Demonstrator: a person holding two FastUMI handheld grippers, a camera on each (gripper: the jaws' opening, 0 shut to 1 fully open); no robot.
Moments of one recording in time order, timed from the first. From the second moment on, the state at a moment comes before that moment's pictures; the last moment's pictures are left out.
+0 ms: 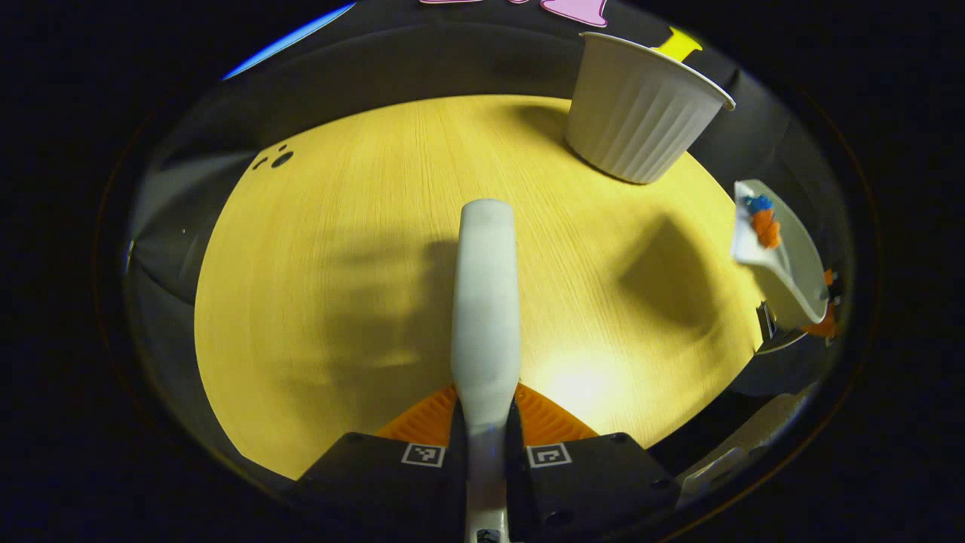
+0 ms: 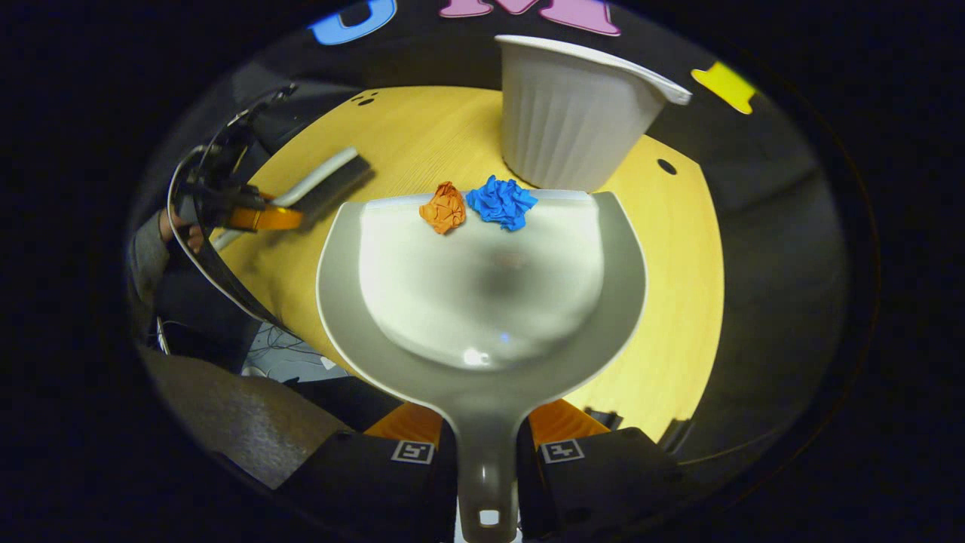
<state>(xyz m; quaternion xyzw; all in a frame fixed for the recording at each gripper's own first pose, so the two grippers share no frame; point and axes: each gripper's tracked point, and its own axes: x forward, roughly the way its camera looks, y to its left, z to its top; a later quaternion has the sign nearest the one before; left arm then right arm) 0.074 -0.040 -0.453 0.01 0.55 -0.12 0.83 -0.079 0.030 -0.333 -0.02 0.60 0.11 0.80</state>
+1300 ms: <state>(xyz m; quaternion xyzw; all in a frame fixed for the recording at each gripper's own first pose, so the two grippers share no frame) 0.044 -0.036 -0.473 0.01 0.55 -0.14 0.83 0.020 -0.091 -0.251 -0.20 0.63 0.03 0.75</state>
